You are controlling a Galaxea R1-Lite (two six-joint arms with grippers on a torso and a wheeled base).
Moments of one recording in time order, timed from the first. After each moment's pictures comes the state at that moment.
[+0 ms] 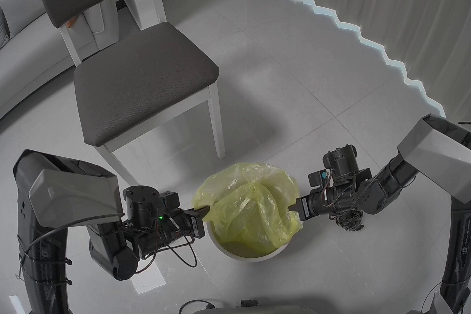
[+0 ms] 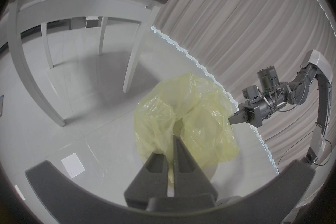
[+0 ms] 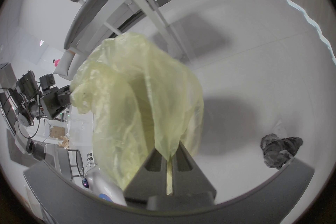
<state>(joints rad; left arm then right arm) -0.45 2.30 -0.51 -1.44 -0.21 -0.29 0.39 2.27 -1.03 -0.43 0.31 0.11</state>
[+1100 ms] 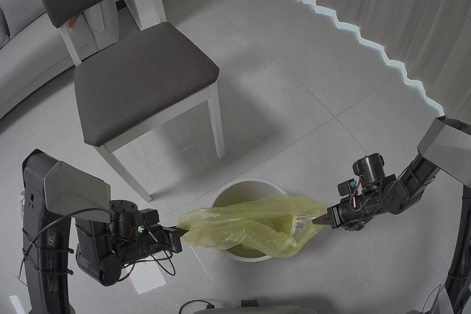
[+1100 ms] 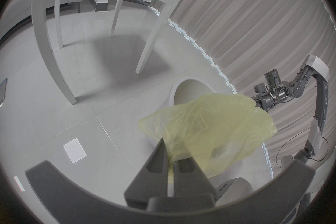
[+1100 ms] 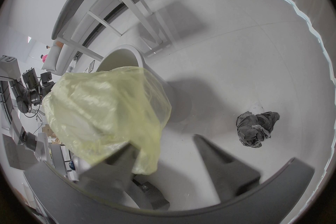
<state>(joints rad) -0.31 2.40 -0.35 -1.55 -0.35 -0.27 0.24 2.22 -0.87 -0.41 0.31 -0.02</state>
